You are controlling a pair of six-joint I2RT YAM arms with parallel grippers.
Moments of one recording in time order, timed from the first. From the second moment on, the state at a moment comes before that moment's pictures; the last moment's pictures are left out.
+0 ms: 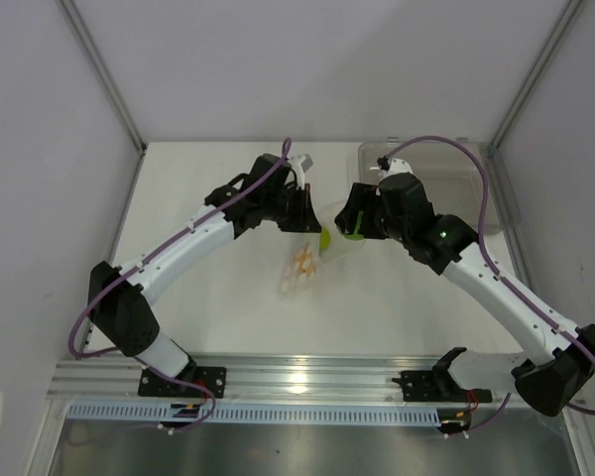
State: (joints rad) left arm -0.66 1.56 1.43 -0.59 0.29 -0.53; right arm 0.66 1.22 1.27 -0.61 0.14 0.59
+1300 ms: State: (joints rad) left arm -0.67 1.50 1.35 -0.56 0.32 -0.53; right arm 0.69 1.32 1.27 -0.60 0.18 0.59
